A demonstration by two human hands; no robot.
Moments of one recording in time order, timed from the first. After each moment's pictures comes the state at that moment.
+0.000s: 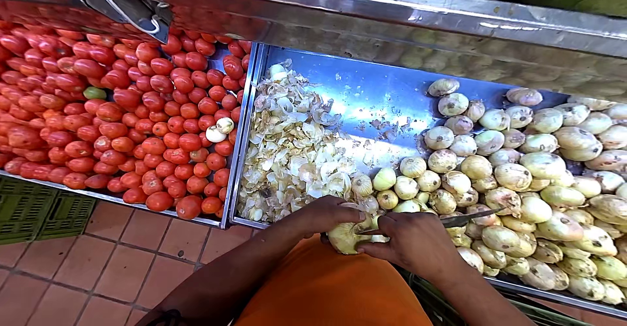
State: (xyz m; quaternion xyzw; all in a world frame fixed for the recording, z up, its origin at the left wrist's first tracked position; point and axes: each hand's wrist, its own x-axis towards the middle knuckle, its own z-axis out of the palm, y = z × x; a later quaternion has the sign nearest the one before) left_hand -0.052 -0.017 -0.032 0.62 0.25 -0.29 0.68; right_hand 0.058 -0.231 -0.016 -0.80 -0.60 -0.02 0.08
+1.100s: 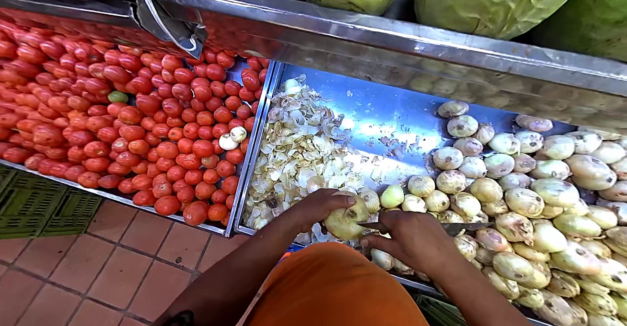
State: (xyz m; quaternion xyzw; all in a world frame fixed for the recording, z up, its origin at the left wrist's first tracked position) left_hand -0.054 0.025 -0.037 0.58 0.26 -0.17 0.75; right_hand 0.077 -0.191 0.002 -0.81 -0.56 0.14 0.07
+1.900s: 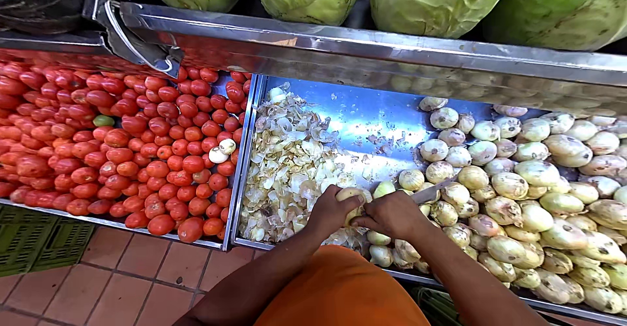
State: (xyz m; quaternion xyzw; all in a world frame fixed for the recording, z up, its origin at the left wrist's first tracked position) left_hand -0.018 -0.024 -0.057 0.69 0.37 -0.08 0.62; right_hand 0.118 -0.184 -0.059 -0.75 -0.65 0.04 0.06
